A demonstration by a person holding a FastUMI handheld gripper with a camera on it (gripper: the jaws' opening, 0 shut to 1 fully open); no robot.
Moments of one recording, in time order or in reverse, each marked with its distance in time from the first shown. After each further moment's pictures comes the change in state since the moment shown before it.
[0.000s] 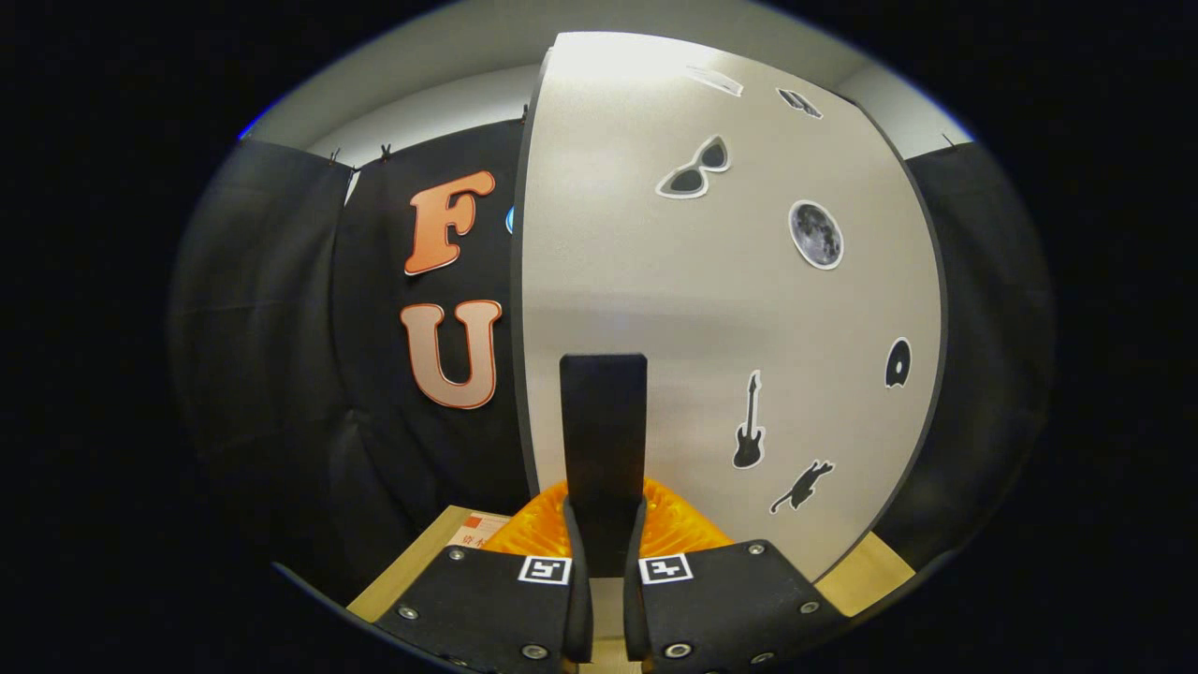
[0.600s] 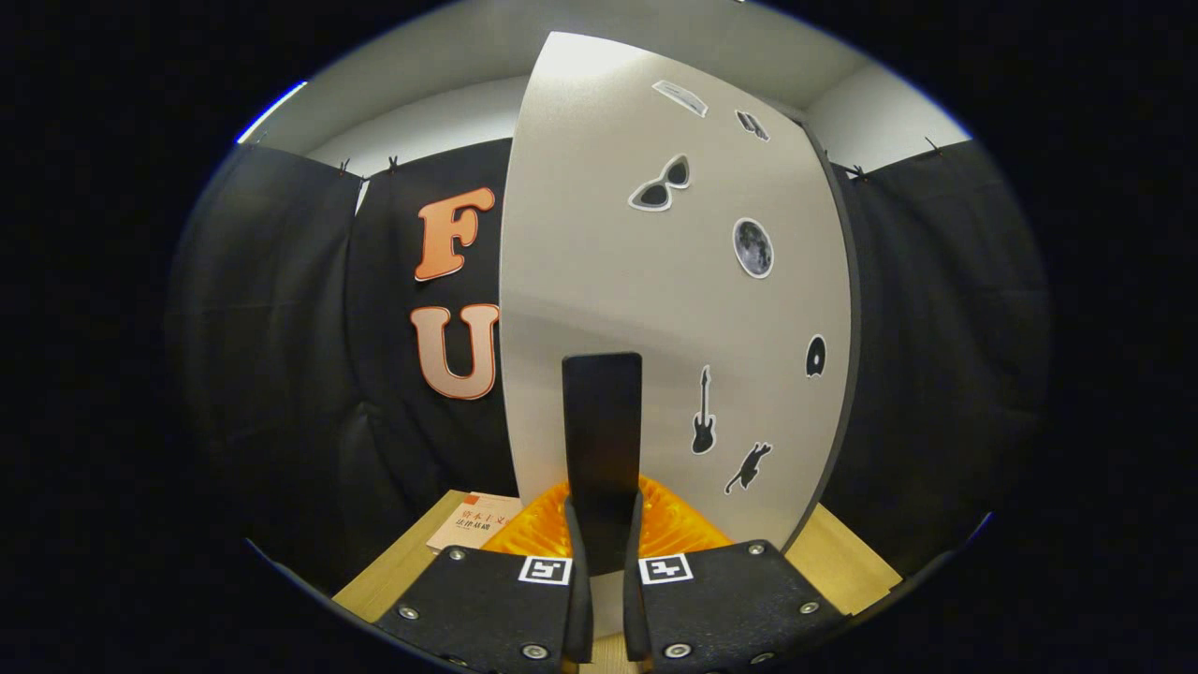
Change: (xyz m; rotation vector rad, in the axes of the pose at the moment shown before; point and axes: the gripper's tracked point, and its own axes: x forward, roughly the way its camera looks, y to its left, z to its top) arm -0.071 -0.034 -0.006 0.005 -0.024 -0.013
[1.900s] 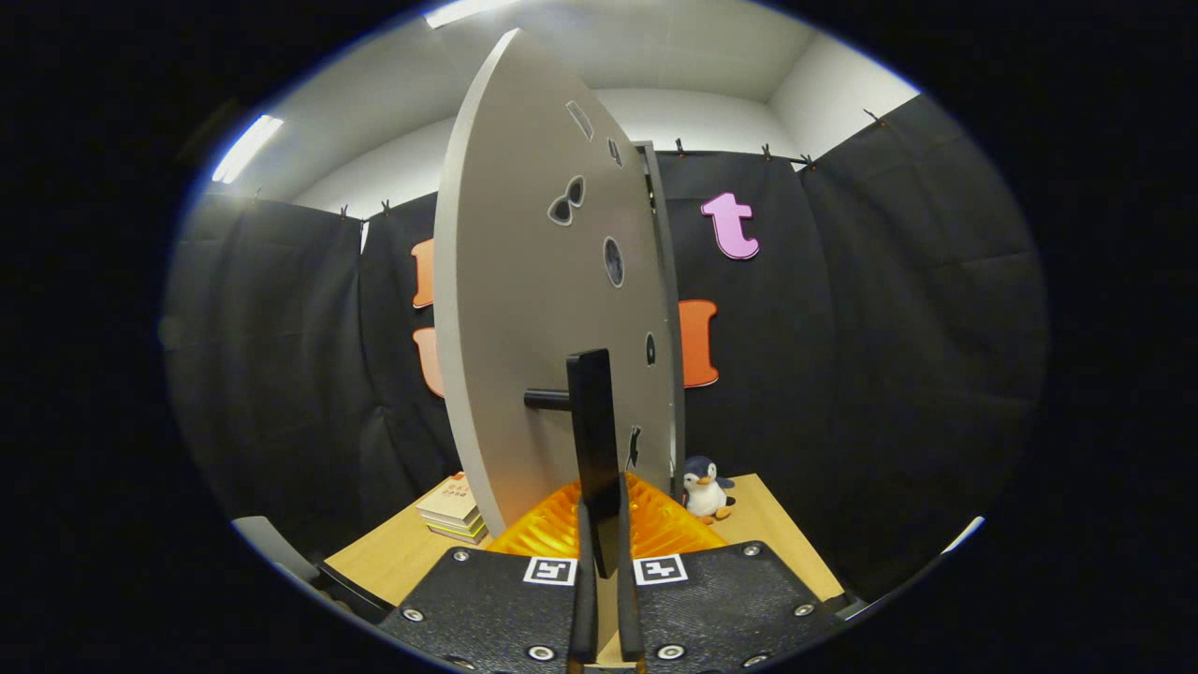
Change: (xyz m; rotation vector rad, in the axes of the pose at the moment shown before) arm -0.087 -0.190 -0.017 0.067 -0.035 0.097
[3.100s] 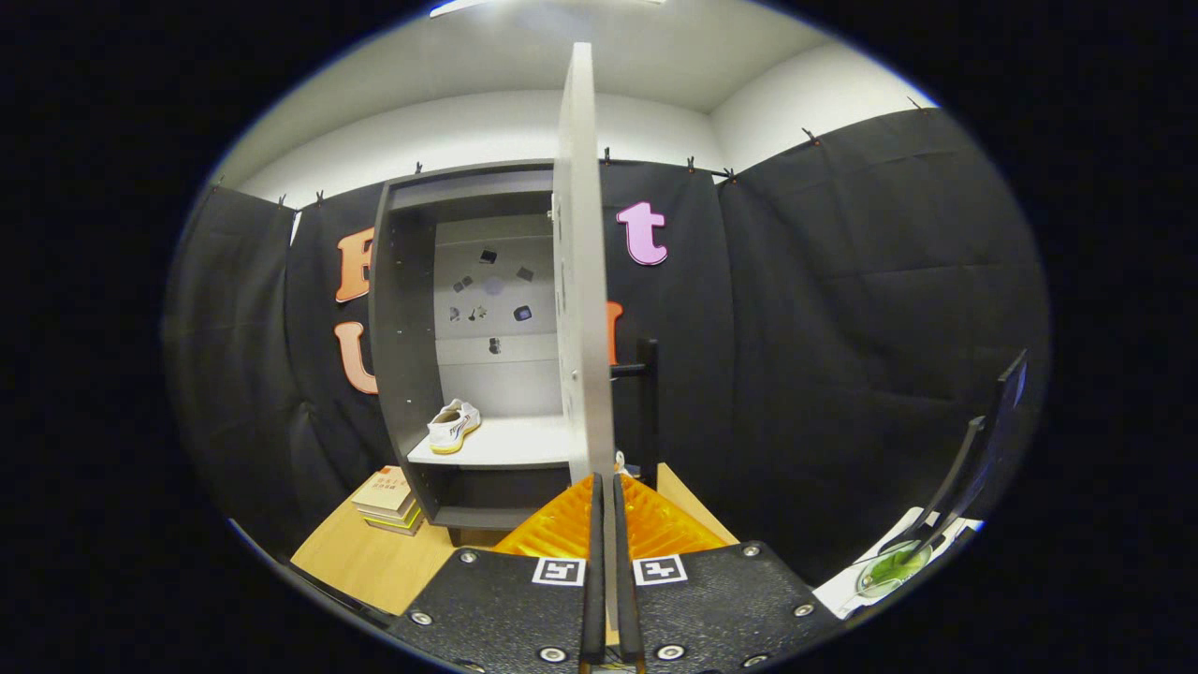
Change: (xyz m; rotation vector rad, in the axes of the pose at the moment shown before) arm -0.071 -0.019 -0.021 -0.023 0.018 -0.311
